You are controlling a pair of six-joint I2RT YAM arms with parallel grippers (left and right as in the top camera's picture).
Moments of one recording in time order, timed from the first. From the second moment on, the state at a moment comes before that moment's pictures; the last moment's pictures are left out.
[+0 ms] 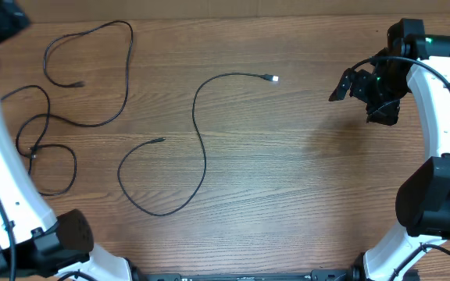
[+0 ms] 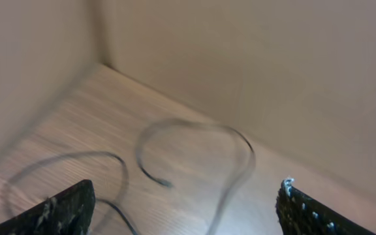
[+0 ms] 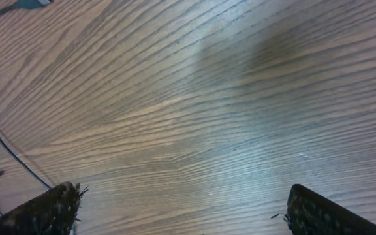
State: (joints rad) left arm 0.36 1.79 2.27 -1.06 0.04 -0.19; right arm -0.11 1.92 1.77 -1.35 -0.26 0.31
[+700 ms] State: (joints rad) left arm -0.26 1.94 1.90 -1.22 0.11 -0.18; right arm -0.11 1.92 1.77 -1.36 -0.26 0.31
